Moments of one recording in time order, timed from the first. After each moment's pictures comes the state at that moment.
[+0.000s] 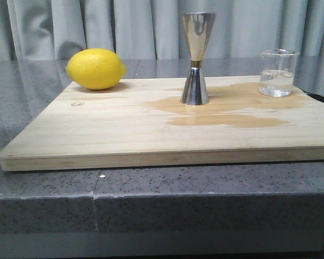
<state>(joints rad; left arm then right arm) -0.08 1.05 -0.84 -1.08 0.92 1.14 0.06 0.80 -0.77 -0.01 0.59 0.09</state>
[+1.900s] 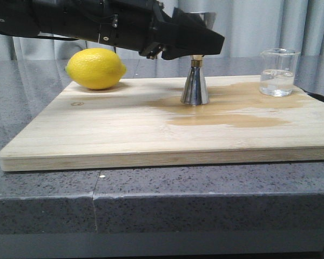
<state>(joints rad) -0.48 1.95 -1.32 -1.77 0.95 2.06 0.18 0.80 -0.52 0.03 0.06 0.09</state>
